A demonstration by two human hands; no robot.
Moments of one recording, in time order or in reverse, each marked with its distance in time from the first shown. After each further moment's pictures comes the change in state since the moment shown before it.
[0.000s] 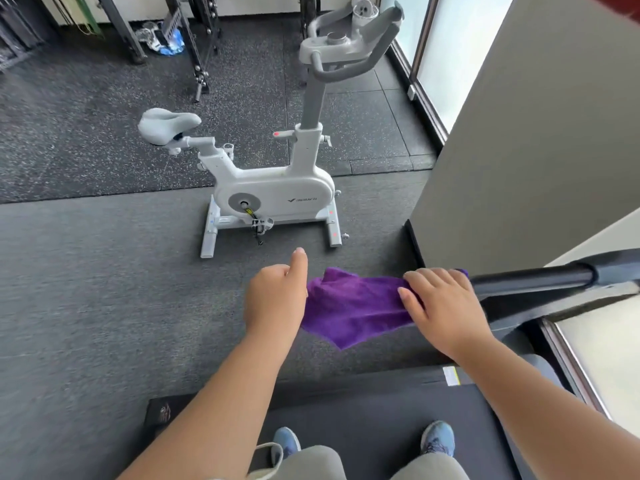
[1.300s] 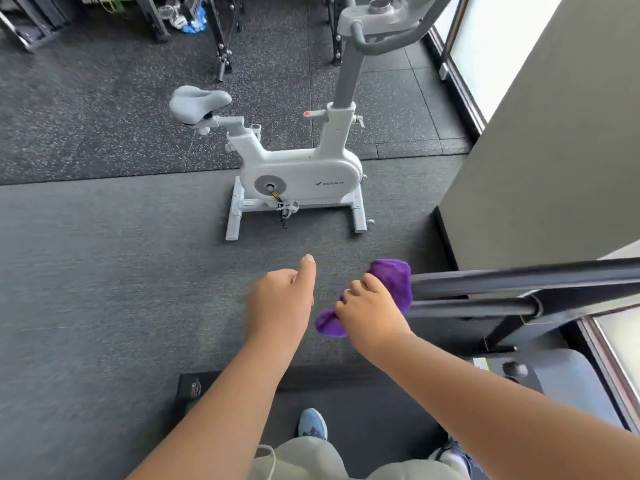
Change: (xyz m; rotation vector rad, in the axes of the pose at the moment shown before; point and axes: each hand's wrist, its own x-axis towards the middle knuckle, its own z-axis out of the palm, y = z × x) left_hand 0.007 -0.062 -0.059 0.018 -0.035 -0.031; right_hand 0.034 -0.192 0.051 -0.313 -0.425 -0.479
